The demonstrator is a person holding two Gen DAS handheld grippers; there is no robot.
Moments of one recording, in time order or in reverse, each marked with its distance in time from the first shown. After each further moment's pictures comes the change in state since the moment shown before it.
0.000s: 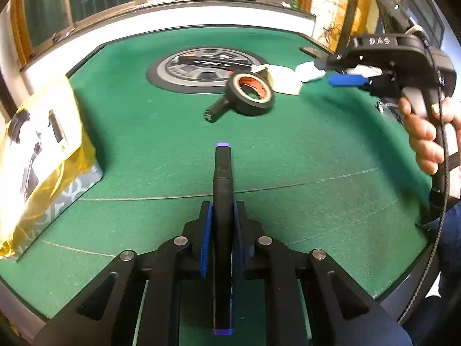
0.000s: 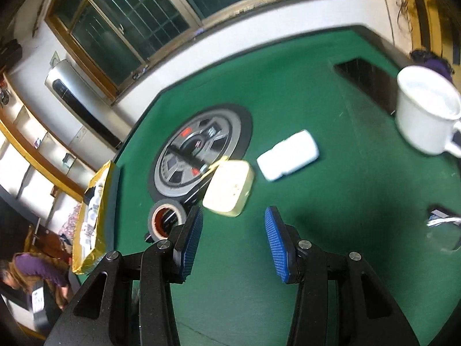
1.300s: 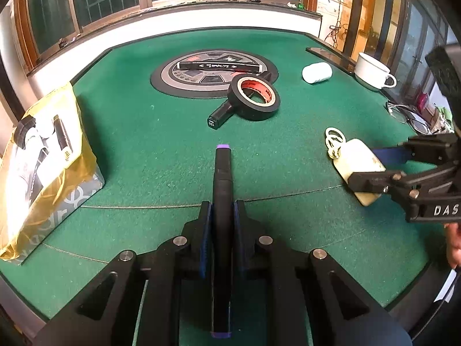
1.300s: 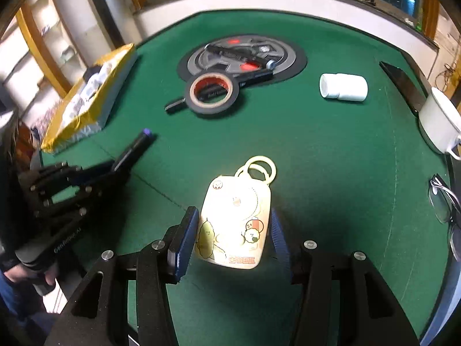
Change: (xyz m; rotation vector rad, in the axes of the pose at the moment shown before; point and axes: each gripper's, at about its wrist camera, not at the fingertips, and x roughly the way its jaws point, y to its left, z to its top) left arm 0.003 -0.011 0.006 0.018 -0.007 0.061; right arm -0.012 0.051 -0.103 -0.407 0.222 -0.162
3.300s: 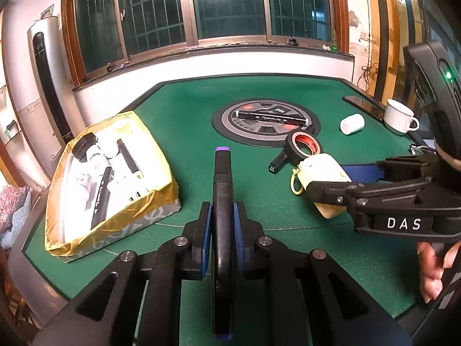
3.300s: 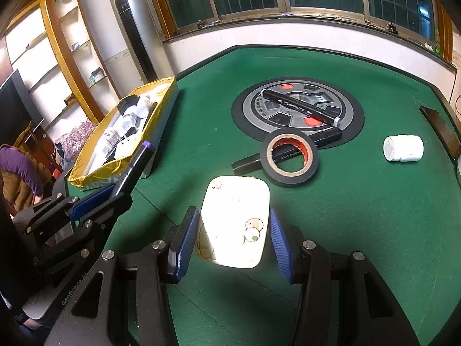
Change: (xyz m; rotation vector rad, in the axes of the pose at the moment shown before) left arm -0.047 0.029 -0.007 -0.090 -0.231 0.191; right arm 0.015 0.069 0.040 -0.049 -0.203 0.116
